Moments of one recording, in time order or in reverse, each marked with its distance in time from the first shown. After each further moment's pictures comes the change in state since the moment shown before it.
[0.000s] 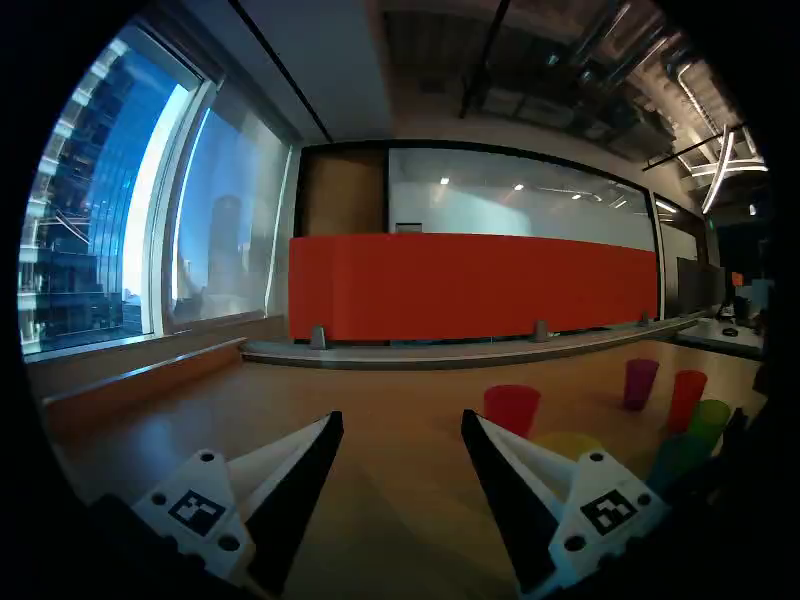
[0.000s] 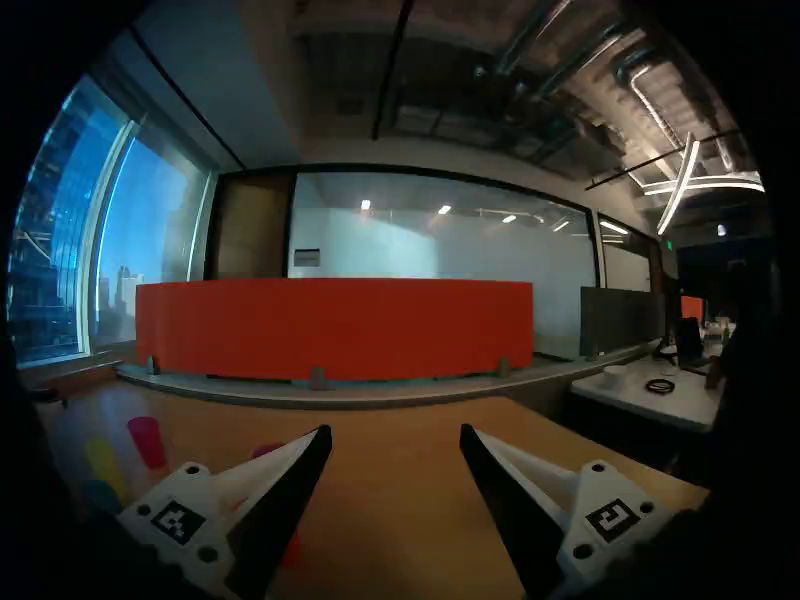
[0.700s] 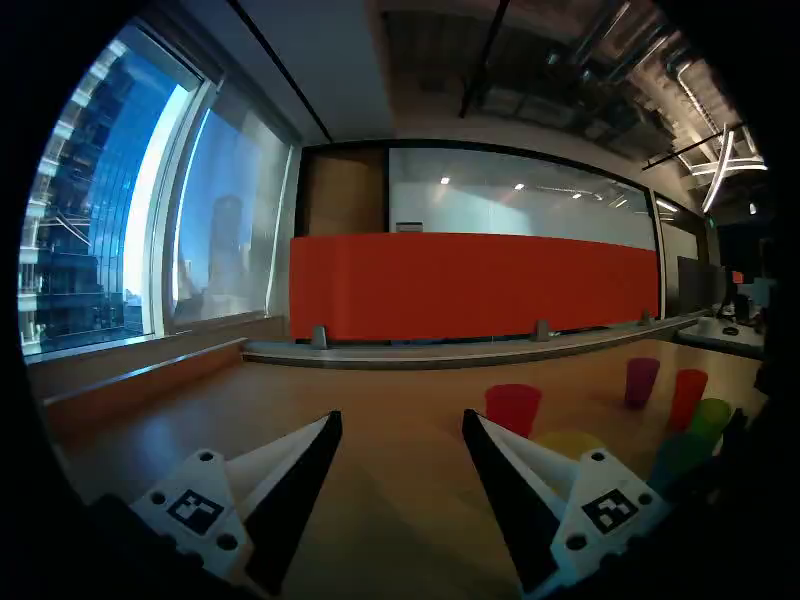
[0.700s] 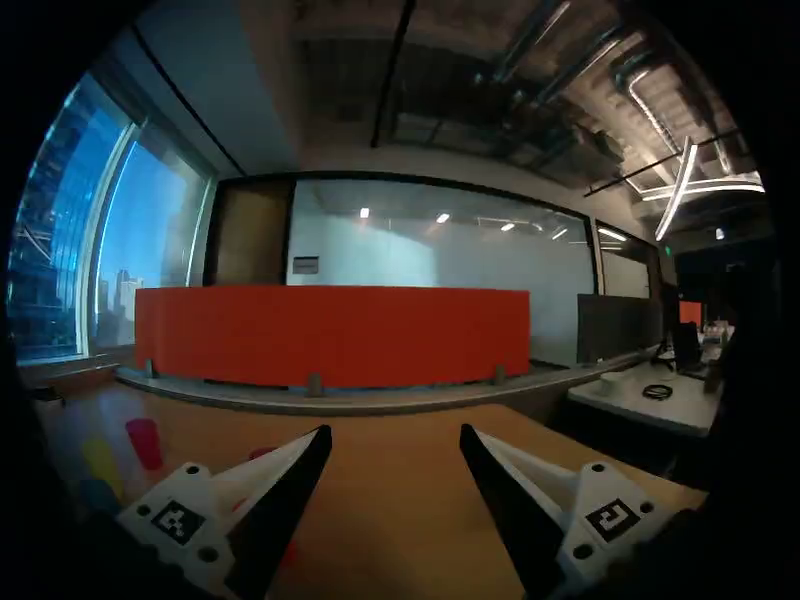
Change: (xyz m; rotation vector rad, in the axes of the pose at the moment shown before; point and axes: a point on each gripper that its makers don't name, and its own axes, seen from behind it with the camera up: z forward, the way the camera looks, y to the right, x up) left arm 0.002 0.001 -0.001 0.002 -0.002 0.003; right arm 0.004 0.009 -0.003 0.000 0.036 -0.005
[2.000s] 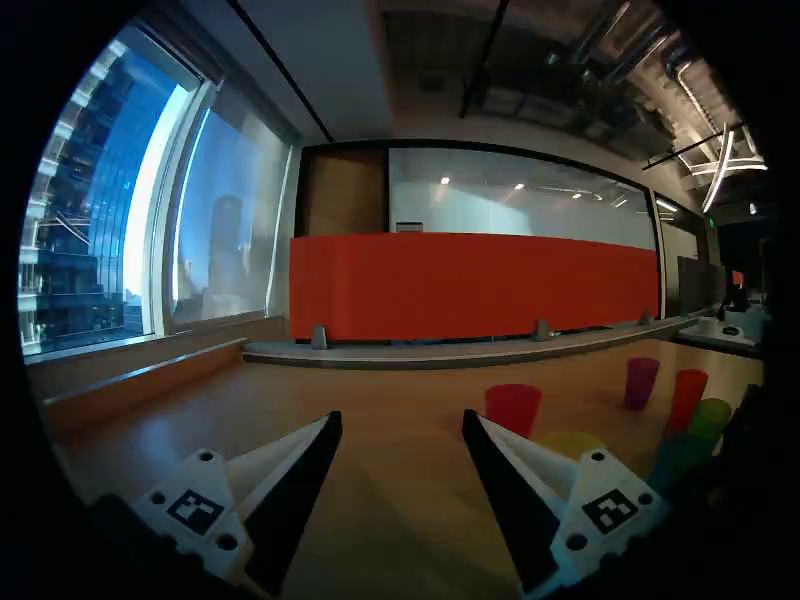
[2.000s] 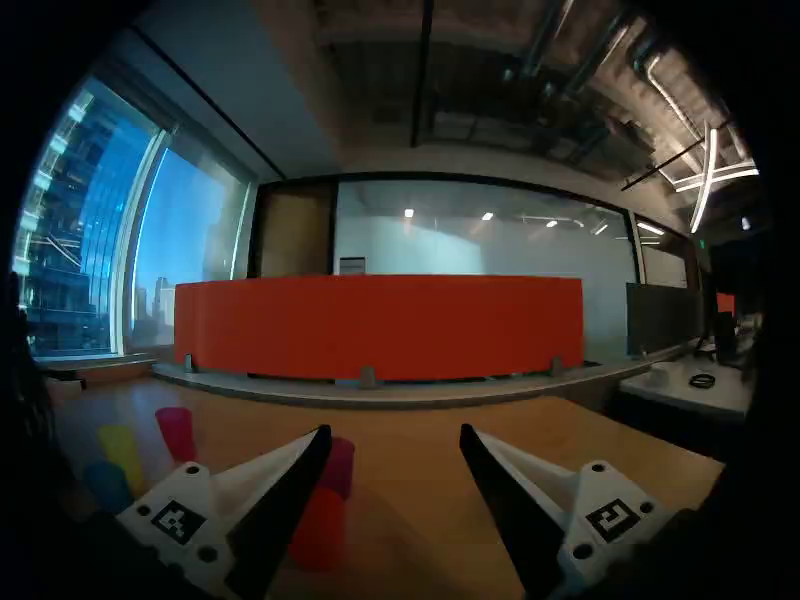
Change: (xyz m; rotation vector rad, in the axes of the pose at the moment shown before) left arm 0.000 0.000 0.000 0.000 0.000 0.001; right arm -0.045 -0.059 0.021 0.166 0.003 0.018
